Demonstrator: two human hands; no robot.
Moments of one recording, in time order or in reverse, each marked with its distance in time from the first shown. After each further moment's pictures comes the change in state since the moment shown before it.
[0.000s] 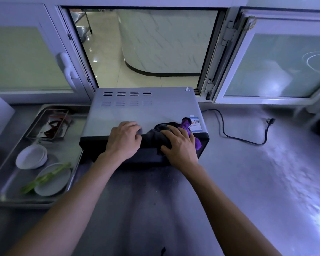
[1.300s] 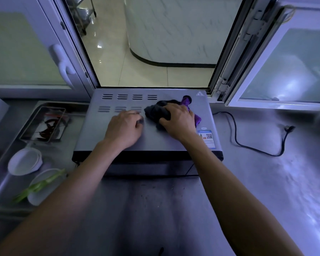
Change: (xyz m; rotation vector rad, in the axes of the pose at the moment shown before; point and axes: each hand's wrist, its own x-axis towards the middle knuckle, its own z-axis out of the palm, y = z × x) left_hand 0.087 -0.024 -0.006 -0.018 -0.016 -0.030; right_hand 0.151 -0.003 -0.004 0.115 -0.091 0.063
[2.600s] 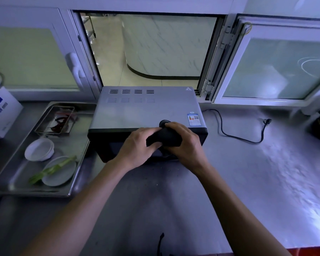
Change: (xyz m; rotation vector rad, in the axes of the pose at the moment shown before) left_hand -0.148 0.057 -0.001 -0.512 0.064 0.176; right_hand -0.197 -0.002 -0.021 0.488 0.226 -0.241
